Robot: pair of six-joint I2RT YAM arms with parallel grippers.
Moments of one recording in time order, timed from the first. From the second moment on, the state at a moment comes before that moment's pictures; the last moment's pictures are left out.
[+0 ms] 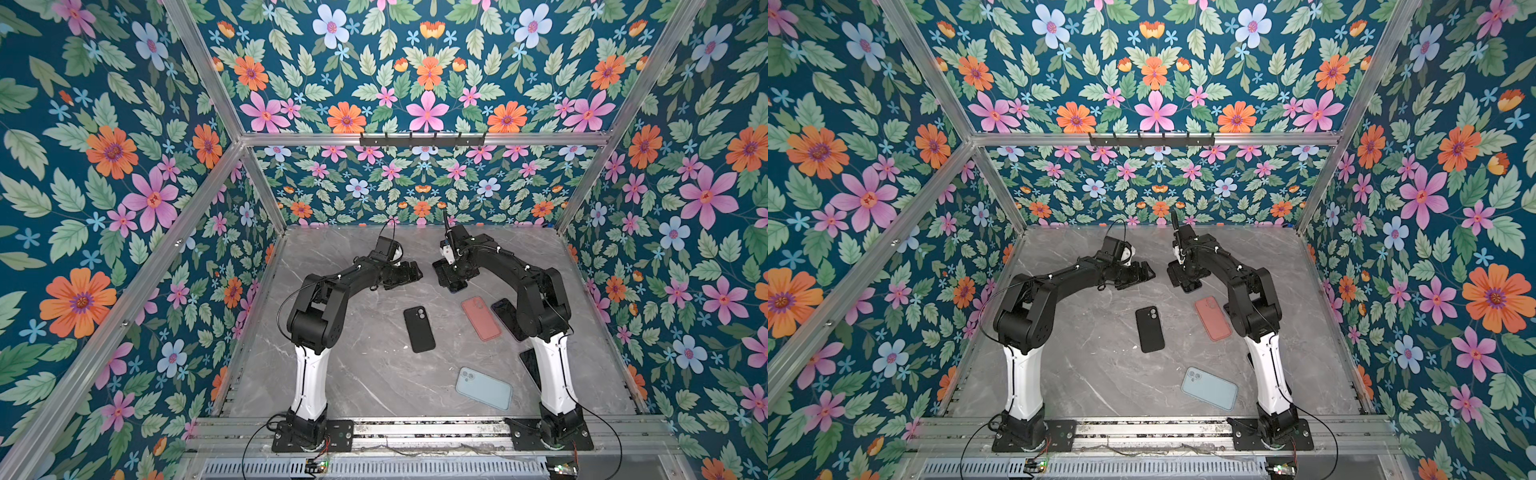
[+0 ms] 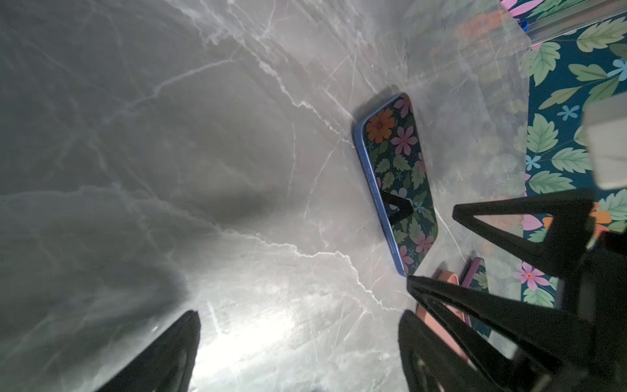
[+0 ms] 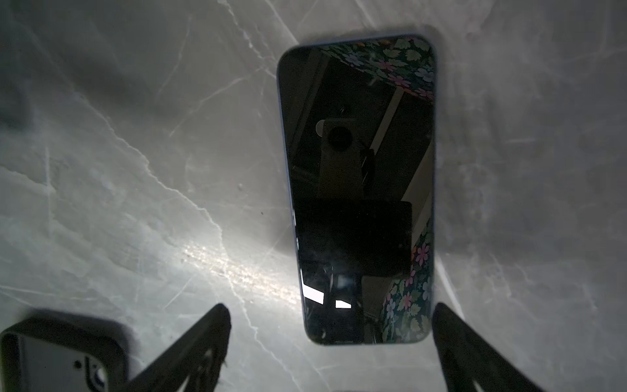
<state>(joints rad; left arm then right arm) -0.45 2.08 1.46 -0.28 0.38 -0.57 0.40 2.27 1.91 -0.91 -0.04 0.02</state>
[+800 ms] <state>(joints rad) -0.43 2.11 1.46 -0.25 0.41 -0.60 0.38 2.40 2.04 -0.98 0.00 0.03</state>
